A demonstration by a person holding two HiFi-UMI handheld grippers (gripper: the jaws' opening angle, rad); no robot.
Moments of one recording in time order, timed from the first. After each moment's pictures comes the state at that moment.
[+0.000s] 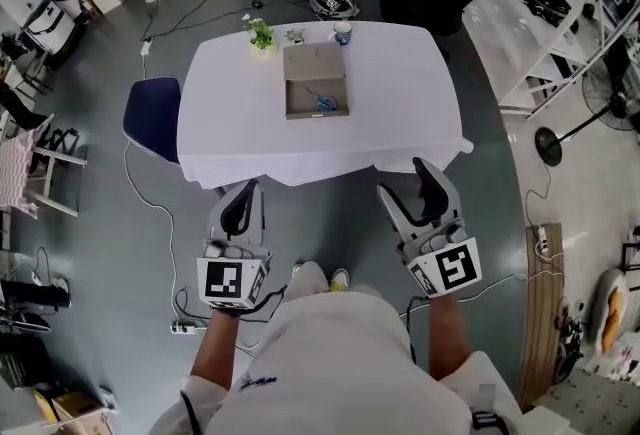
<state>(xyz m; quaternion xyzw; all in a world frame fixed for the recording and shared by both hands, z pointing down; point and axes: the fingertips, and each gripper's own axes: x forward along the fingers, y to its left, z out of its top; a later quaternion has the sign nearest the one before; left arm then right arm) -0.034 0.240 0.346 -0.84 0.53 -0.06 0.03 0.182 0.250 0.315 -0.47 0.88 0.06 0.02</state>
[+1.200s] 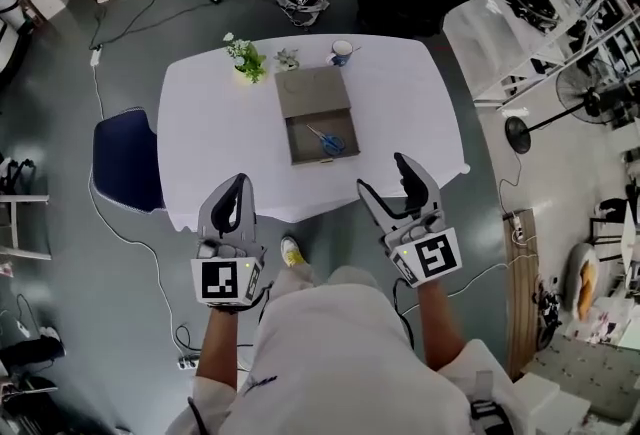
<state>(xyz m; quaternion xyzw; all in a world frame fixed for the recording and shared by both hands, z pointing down) -0.144 -0.012 0.358 -0.87 0.50 -0.02 -0.01 0.059 0.014 0.339 -0.52 0.85 0.03 -0.07</state>
